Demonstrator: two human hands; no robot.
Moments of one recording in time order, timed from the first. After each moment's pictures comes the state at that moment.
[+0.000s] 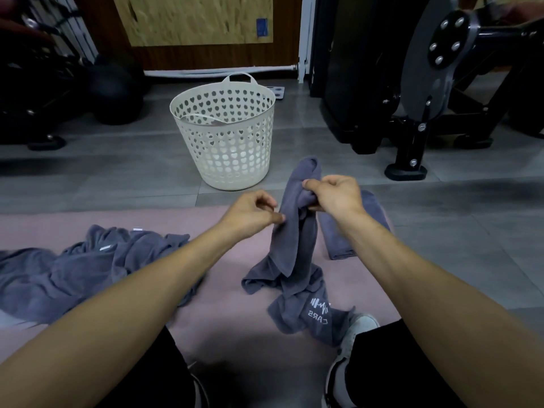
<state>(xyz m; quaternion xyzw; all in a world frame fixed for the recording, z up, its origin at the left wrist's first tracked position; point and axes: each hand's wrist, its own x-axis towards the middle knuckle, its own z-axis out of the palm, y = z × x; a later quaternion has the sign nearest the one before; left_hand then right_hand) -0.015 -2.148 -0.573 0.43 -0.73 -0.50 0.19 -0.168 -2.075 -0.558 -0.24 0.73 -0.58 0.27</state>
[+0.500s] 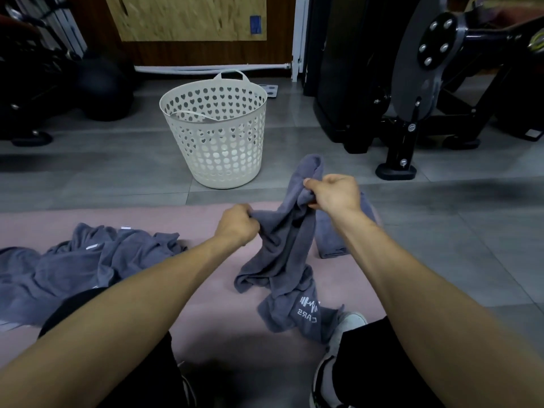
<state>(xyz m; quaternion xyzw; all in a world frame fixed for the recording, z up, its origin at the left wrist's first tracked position) -0.027 -2.157 -0.610 0.53 -0.76 -0.35 0.12 -0.185 -2.070 -0.560 -0.20 0.77 -0.56 0.24</state>
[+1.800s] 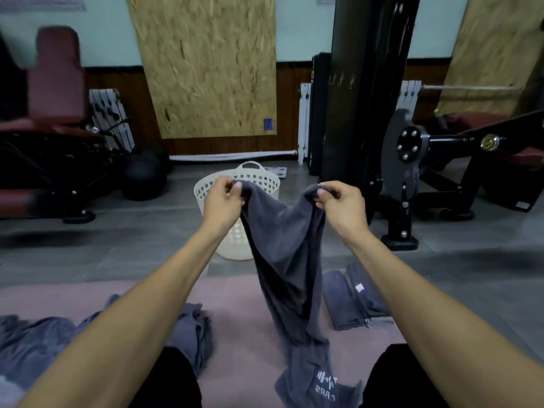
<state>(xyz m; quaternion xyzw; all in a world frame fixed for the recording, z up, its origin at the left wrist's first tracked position) 0.019 -2.191 -0.413 0.38 -0.68 -0.40 0.49 -0.168 -2.057 -0.414 -0.41 0.65 -0.63 0.08</state>
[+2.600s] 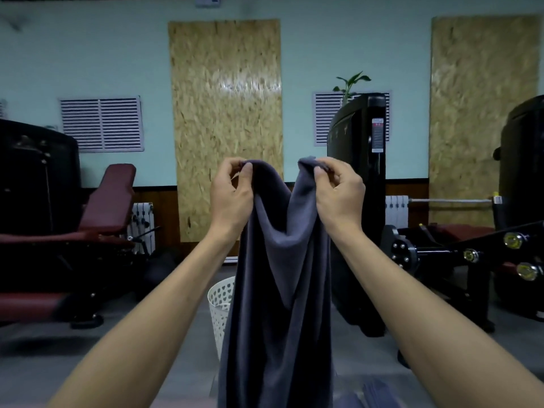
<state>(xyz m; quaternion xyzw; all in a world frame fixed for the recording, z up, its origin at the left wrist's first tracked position) 0.054 -2.085 -0.169 0.09 -0.66 -0.20 0.72 -0.097 -1.999 -0.173 -0.47 0.41 -0.75 -0.22</state>
